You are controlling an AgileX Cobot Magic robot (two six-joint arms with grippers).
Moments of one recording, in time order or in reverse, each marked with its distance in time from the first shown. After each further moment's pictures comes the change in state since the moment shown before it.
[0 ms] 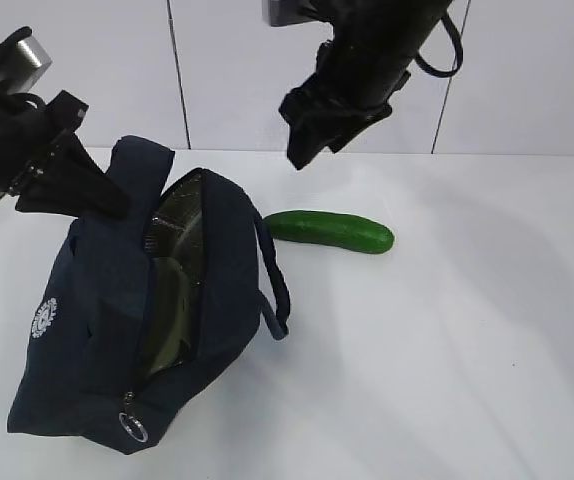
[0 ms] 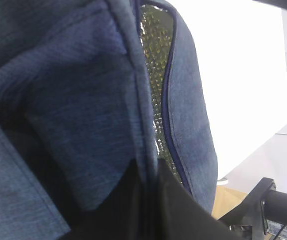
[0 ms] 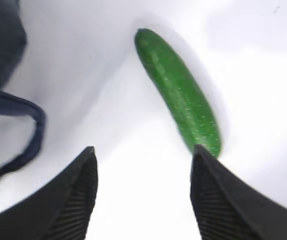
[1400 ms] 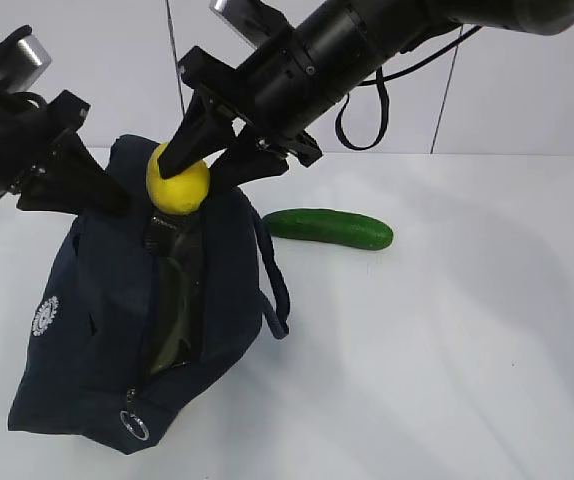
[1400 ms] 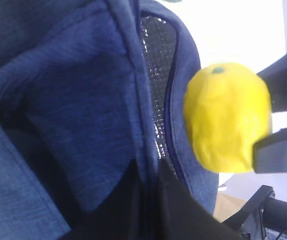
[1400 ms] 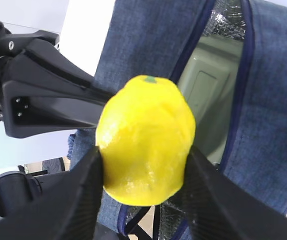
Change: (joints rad) left arm 0.000 0.000 0.000 0.002 -0.019 -0.002; right arm 0.037 0.000 0.125 0.608 0.011 0.104
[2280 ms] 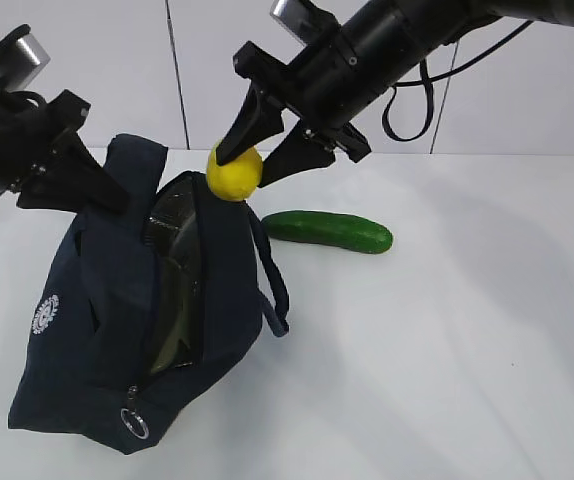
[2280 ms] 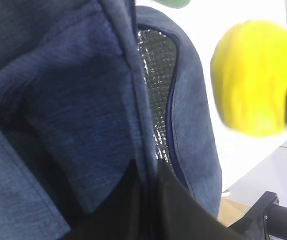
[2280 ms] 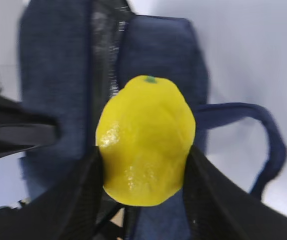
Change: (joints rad) left arm 0.000 0.000 0.000 0.004 -0.024 -0.005; right arm -0.085 0.000 0.000 -0.102 0.000 0.161
